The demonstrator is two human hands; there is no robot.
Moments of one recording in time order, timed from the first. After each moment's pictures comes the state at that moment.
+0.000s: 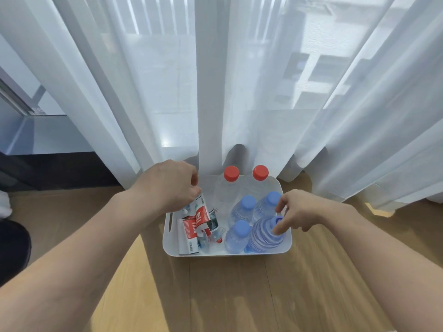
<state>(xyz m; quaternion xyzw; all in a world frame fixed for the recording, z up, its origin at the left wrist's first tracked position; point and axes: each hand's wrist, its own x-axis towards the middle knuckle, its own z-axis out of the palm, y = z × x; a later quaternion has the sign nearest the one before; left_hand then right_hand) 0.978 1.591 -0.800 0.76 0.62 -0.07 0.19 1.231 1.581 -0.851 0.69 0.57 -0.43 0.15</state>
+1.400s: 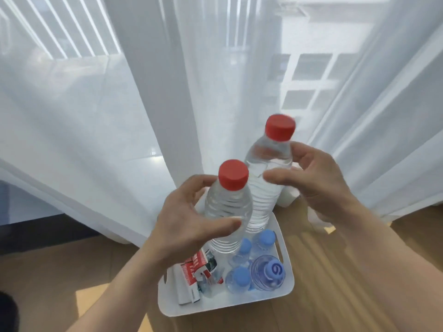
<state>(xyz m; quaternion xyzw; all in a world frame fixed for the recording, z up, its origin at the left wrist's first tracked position) 1.014 1.614 -0.765 0.63 0.51 0.33 0.49 1.223 1.622 -0.745 0.56 0.52 -0.46 -0.46</state>
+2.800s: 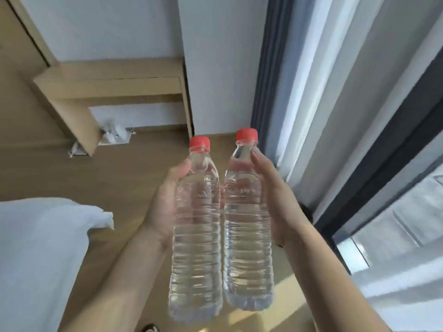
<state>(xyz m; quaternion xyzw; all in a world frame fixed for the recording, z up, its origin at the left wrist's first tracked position) 0.926 0.972 -0.043 0.01 0.40 0.90 0.18 0.930 1.134 -0.039 0.01 0.54 -0.83 0.15</state>
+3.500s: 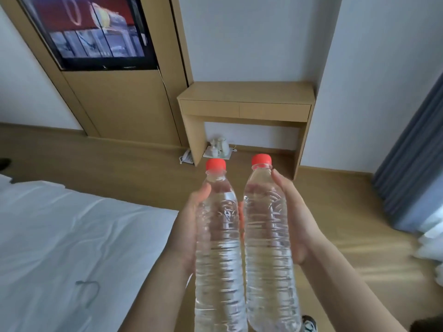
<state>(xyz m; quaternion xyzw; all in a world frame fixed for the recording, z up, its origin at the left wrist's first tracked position) 0.796 0.594 -0.048 -0.12 0.42 0.90 0.04 0.733 0.743 -0.047 -0.06 0.37 -0.83 0.41</state>
